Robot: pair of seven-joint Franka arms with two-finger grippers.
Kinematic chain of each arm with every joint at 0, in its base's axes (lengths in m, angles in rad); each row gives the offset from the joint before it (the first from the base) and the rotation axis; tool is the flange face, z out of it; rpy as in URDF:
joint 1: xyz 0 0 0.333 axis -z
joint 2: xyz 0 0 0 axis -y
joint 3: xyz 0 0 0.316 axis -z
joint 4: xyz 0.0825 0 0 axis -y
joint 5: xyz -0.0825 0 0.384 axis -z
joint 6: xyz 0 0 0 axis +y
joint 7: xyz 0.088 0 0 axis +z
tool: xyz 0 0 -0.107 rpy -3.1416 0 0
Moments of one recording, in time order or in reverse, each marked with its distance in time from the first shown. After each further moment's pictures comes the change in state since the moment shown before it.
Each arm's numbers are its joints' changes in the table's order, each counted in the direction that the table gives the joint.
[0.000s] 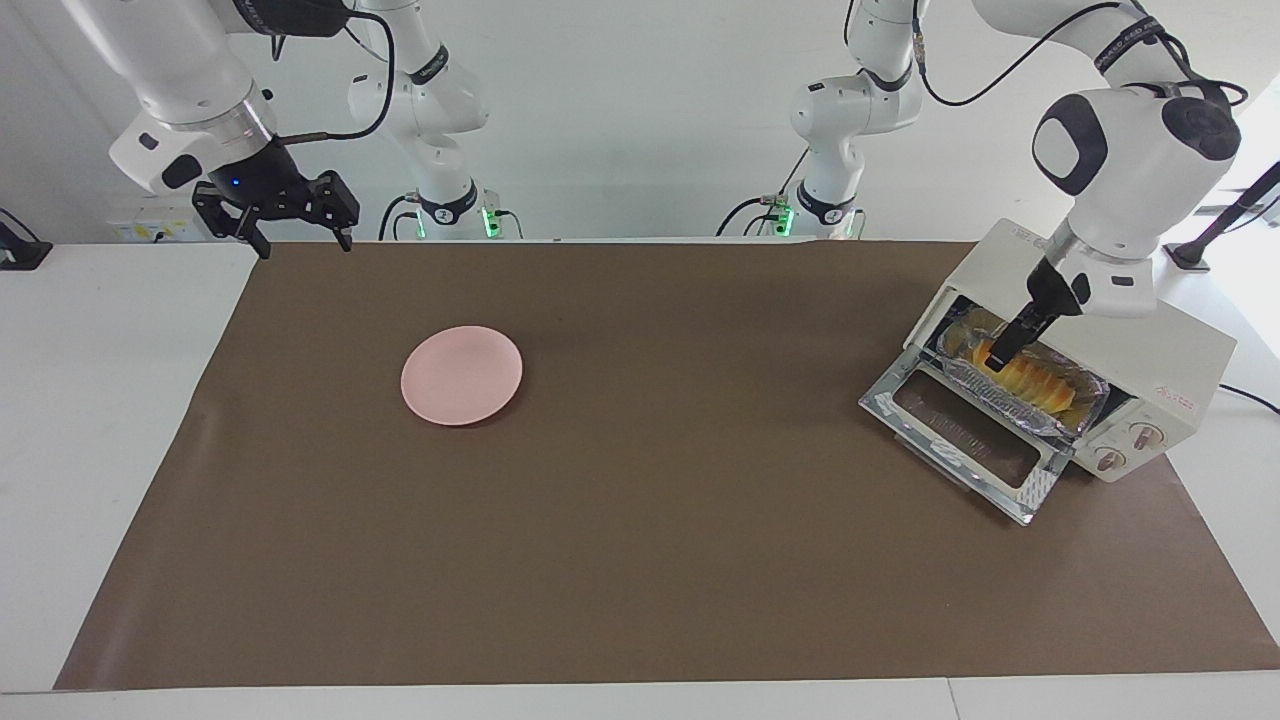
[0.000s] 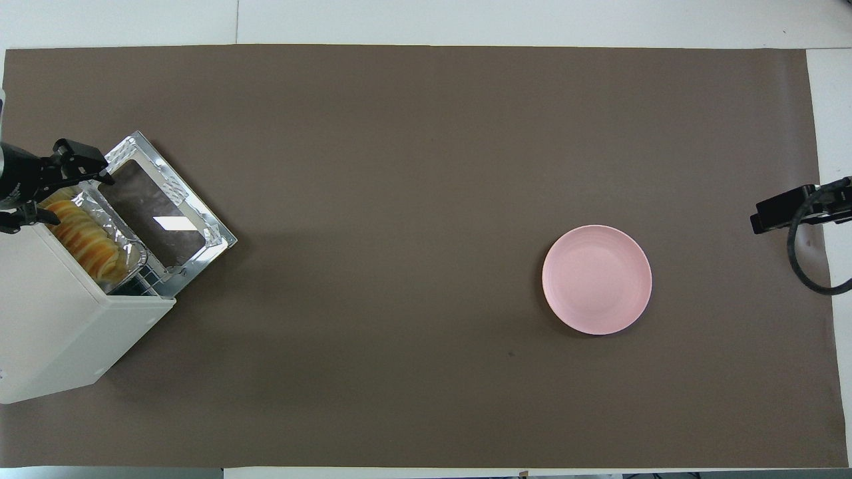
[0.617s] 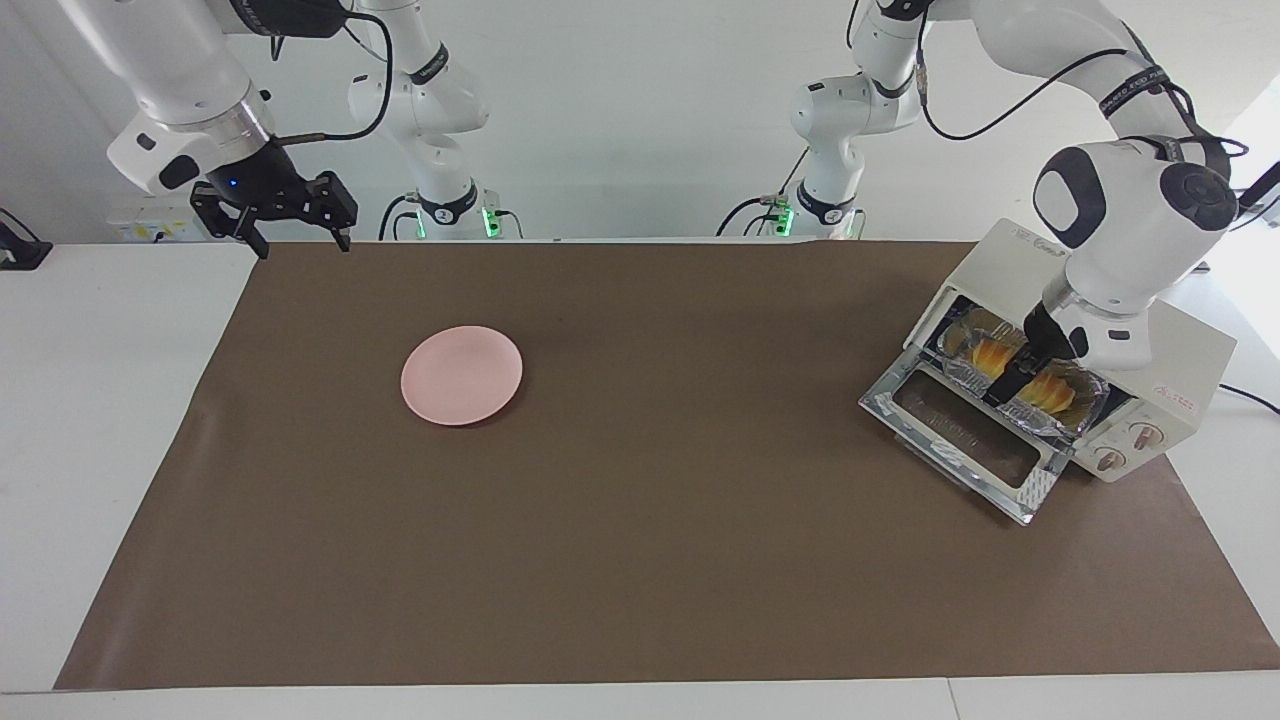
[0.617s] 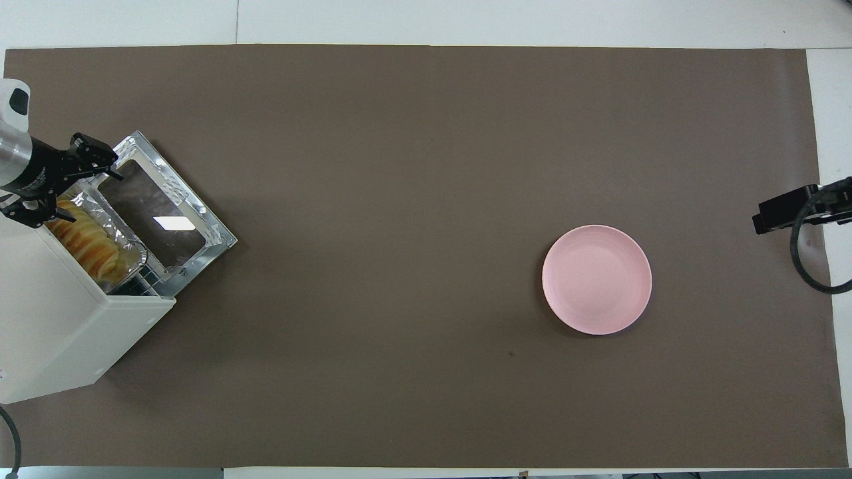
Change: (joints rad) left arm -0.037 -0.116 -0.012 0.033 -0.017 0.000 0.086; right arm 0.000 0.001 0.005 -0.001 0.000 0.000 0.000
